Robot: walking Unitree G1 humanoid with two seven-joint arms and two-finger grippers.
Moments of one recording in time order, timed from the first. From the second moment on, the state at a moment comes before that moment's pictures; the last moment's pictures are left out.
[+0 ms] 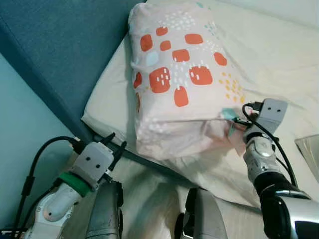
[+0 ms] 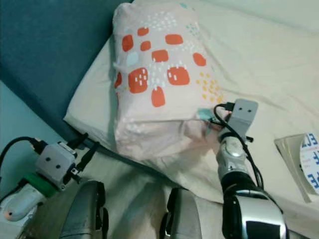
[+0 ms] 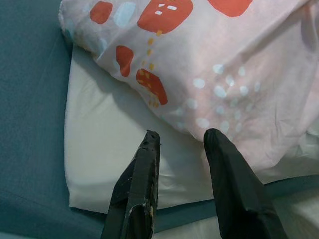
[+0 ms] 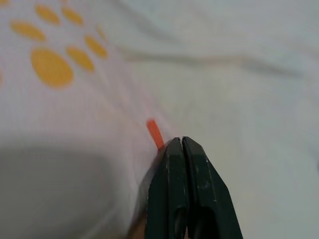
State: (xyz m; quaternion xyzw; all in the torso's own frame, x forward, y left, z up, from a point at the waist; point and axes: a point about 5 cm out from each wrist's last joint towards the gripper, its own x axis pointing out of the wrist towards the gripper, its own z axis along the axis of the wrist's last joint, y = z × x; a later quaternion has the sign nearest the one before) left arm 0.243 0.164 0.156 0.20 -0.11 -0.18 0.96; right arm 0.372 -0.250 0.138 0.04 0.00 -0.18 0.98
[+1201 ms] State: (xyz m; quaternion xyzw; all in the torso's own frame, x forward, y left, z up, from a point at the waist) left arm 0.259 0.176 0.159 0.21 -0.10 -0.16 0.96; right arm 0.372 -0.034 0.134 0.28 0.03 0.21 0.94
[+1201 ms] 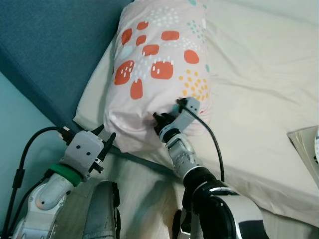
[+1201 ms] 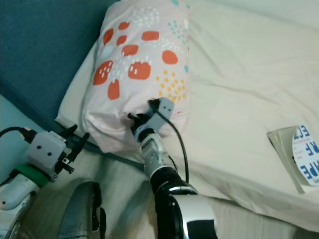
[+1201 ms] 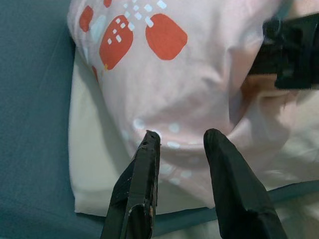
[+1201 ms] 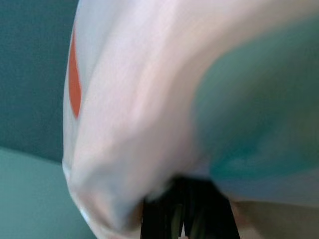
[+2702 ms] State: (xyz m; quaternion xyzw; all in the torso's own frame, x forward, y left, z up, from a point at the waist) left arm 0.300 0.139 0.116 0.13 -0.07 -0.05 0.99; right arm 0.318 -0.133 0.093 0.08 -0.03 0.11 0.99
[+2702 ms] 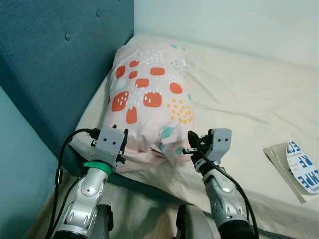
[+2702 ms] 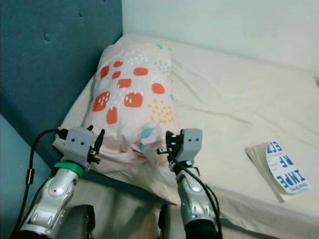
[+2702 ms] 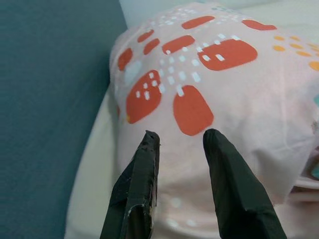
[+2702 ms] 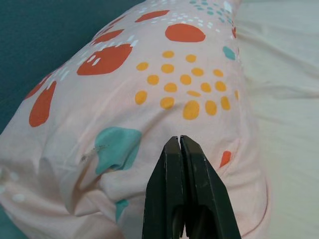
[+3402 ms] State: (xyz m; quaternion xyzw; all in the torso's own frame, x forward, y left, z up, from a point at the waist) left arm 0.303 0.143 0.102 0.10 -0.04 -0.01 0.99; right arm 0.316 -0.126 0.080 0.06 -0.02 0.09 0.99
